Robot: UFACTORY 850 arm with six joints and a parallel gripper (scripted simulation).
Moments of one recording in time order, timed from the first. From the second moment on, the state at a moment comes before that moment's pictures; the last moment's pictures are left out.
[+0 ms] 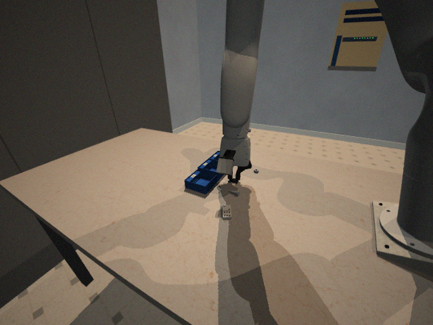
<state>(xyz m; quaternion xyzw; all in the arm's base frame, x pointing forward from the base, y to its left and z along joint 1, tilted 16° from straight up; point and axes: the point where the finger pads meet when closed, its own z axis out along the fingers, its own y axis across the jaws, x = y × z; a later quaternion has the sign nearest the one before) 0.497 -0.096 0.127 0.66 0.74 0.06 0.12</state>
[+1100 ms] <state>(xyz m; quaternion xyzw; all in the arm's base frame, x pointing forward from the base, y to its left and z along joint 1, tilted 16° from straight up) 0.484 -0.093 0.170 0.66 0.74 0.06 0.13</state>
